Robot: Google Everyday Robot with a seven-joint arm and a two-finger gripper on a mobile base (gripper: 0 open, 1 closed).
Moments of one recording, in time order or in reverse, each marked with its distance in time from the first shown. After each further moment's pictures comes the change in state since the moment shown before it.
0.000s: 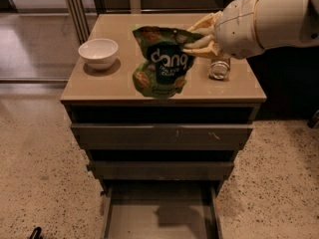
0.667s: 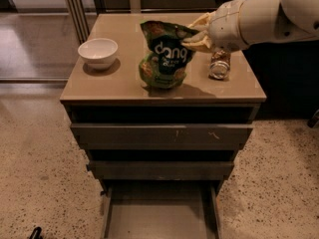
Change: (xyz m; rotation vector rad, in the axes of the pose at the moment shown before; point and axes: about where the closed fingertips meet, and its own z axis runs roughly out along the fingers) arm 0.046 -0.040 0.041 0.046 0.032 0.080
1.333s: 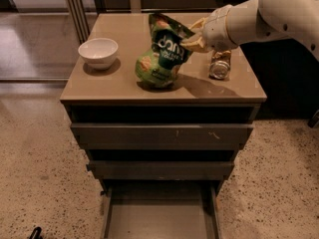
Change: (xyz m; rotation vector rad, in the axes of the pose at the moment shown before) arm 0.042 -0.021 0.045 -0.009 0.057 0.091
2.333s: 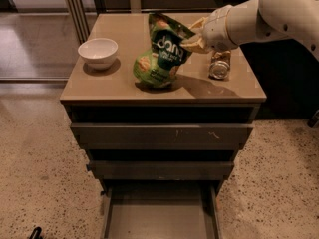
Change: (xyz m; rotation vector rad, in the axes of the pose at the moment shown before) arm 0.000 0.000 0.000 0.000 0.000 0.000
